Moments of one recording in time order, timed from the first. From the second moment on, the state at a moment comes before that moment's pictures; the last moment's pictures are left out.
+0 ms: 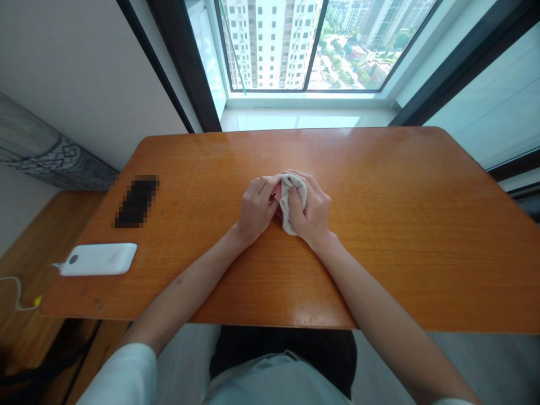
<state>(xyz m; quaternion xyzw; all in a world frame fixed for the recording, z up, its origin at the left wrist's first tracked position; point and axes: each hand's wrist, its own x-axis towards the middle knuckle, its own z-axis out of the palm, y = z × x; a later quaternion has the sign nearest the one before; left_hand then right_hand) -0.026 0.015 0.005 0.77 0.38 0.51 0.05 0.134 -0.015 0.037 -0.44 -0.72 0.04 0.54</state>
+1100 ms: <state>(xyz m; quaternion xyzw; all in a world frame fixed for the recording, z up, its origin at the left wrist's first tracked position) -0.026 0.033 0.009 0.69 0.45 0.50 0.26 0.134 -0.015 0.035 -0.44 -0.75 0.00 0.49</state>
